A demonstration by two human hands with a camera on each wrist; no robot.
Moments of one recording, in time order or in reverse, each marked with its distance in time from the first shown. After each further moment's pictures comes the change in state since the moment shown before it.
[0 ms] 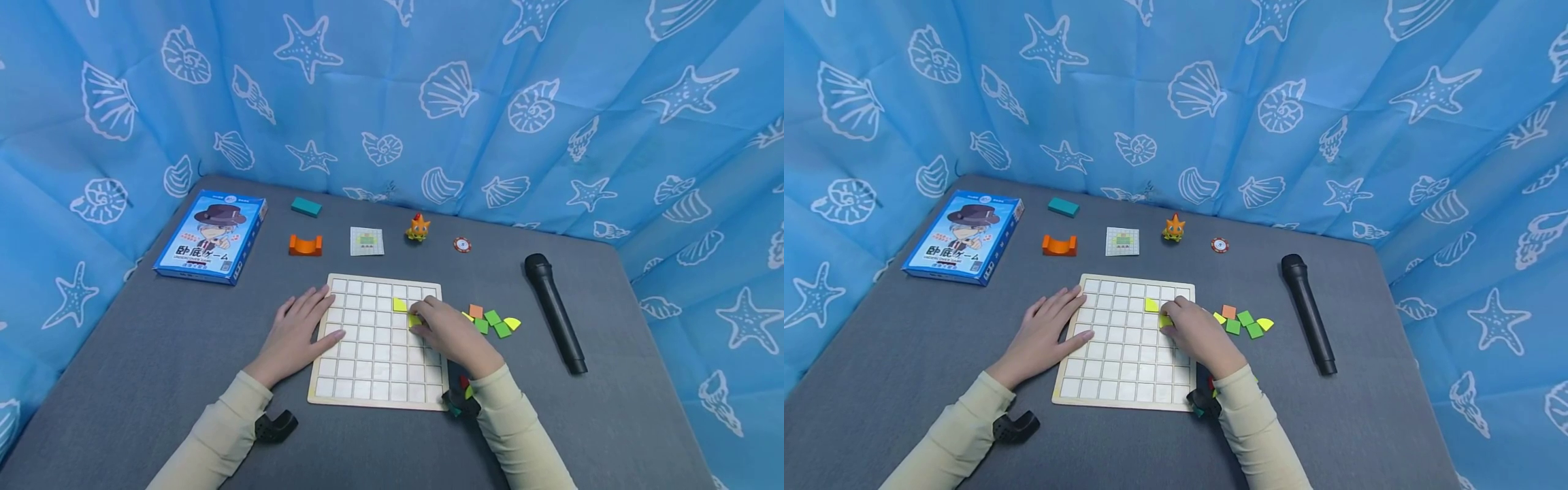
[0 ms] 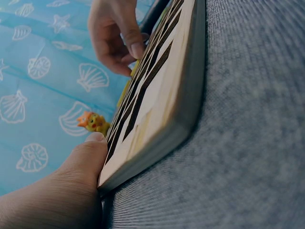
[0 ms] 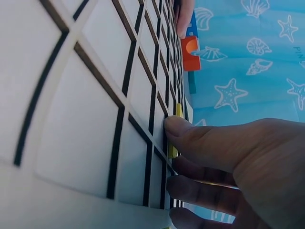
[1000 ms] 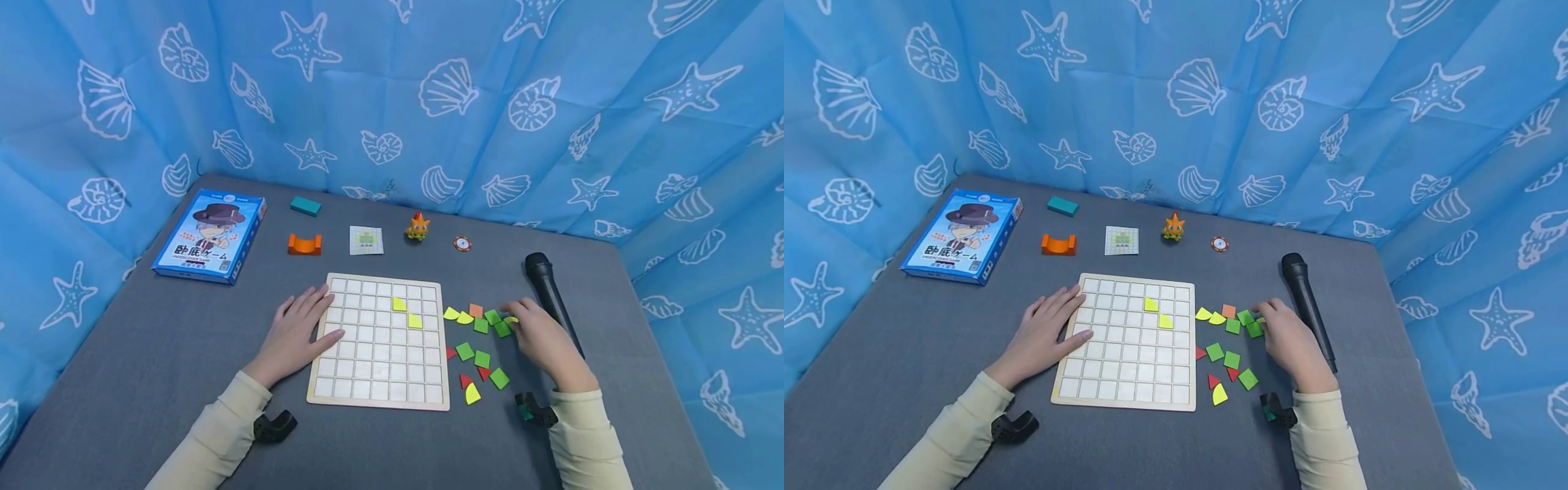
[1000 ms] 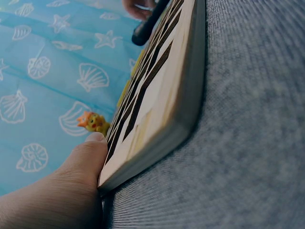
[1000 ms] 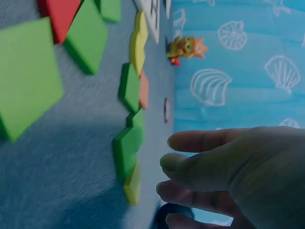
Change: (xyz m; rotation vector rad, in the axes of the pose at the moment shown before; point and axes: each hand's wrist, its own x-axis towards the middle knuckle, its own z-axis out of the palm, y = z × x) left_hand 0.000 0.001 -0.001 0.008 0.001 0.003; right_hand -0.081 0.094 -0.045 -0.079 0.111 0.223
